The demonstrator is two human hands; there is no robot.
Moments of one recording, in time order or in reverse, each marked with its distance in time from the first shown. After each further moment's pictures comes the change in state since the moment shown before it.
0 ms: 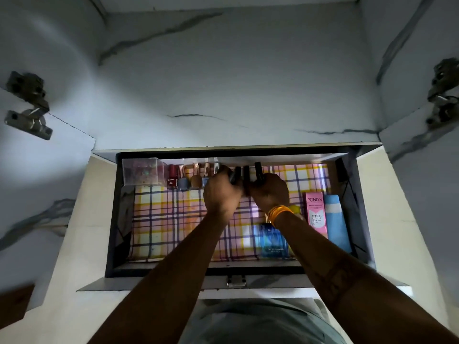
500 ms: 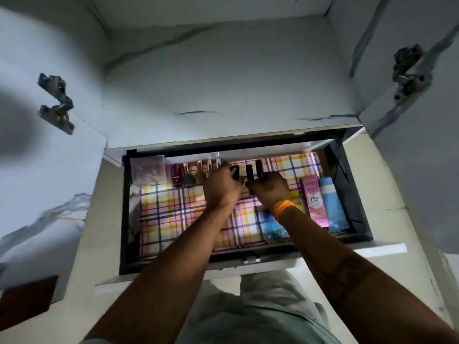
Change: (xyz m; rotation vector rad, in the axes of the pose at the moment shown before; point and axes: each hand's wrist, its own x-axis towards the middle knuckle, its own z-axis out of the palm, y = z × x) left_hand -0.022 -0.009 -0.027 0.044 0.048 0.148; right_hand -0.055 -0.012 -0.003 0.181 0.049 0.073
